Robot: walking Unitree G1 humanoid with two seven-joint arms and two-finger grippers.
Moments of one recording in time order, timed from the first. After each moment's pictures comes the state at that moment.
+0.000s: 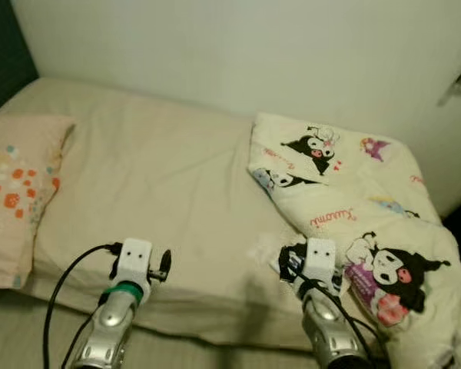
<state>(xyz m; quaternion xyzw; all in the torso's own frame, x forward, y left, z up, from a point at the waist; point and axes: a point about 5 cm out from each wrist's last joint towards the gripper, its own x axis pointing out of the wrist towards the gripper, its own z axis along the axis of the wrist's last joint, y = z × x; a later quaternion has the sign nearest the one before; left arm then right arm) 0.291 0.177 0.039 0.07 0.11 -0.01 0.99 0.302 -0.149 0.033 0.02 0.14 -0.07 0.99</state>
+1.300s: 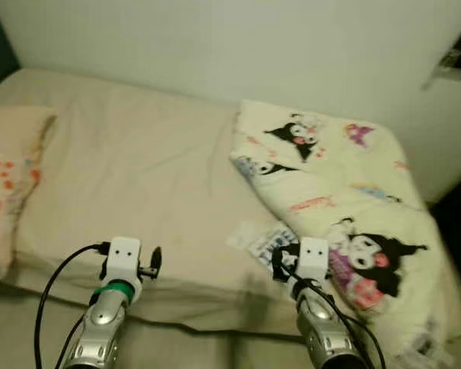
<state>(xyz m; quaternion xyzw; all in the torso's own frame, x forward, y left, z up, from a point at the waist) 0.290 0.184 0.038 0.06 0.11 0.01 0.99 0.304 -0.150 0.034 0.02 0.14 -0.07 0.99</state>
